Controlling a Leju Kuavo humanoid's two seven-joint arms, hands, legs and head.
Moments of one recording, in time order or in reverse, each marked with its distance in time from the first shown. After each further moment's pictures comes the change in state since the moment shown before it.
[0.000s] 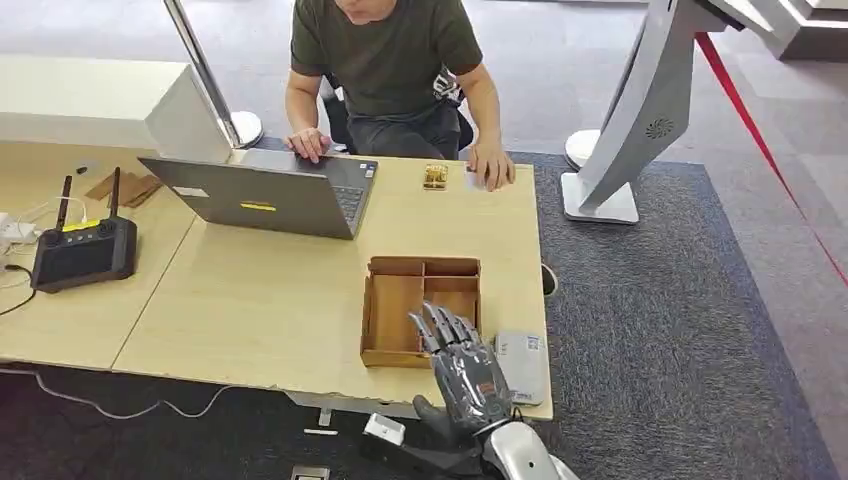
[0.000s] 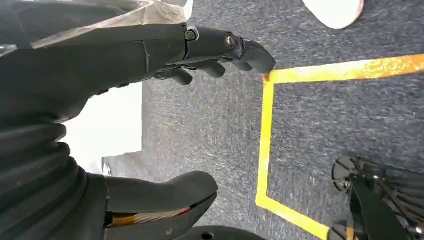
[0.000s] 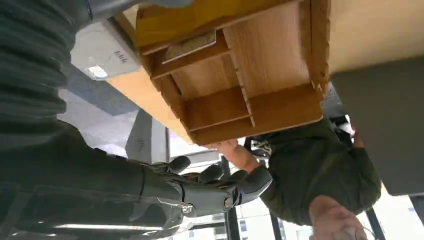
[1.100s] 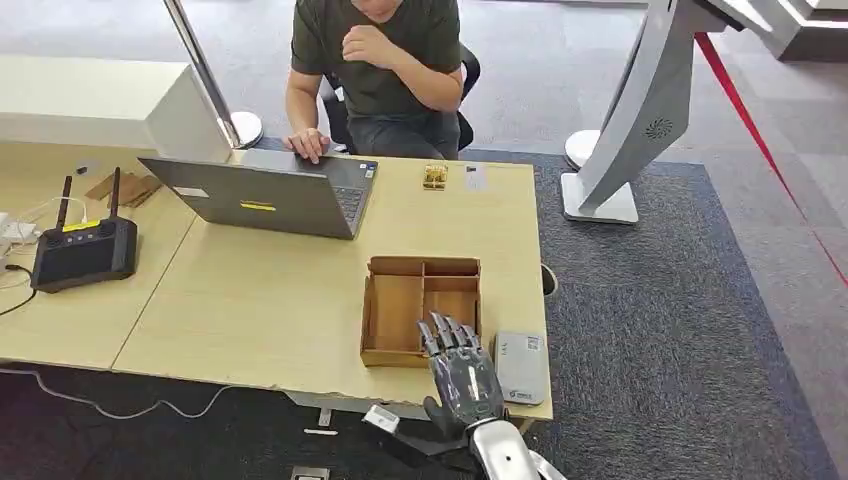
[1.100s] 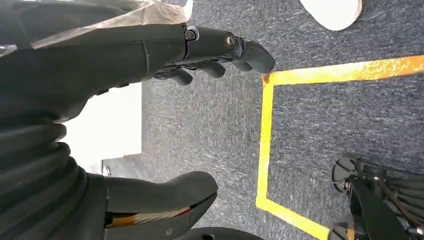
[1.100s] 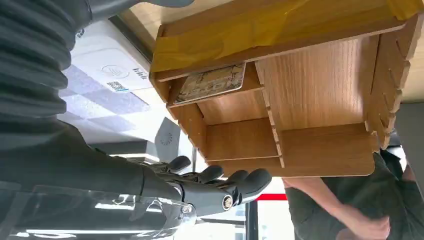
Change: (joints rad) left arm 0.001 0.000 0.000 0.000 -0.011 -0.002 0.000; right arm -0.027 0.061 0.003 0.223 0.108 -0.047 0.069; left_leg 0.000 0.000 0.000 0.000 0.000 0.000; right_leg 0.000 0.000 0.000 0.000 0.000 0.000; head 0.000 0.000
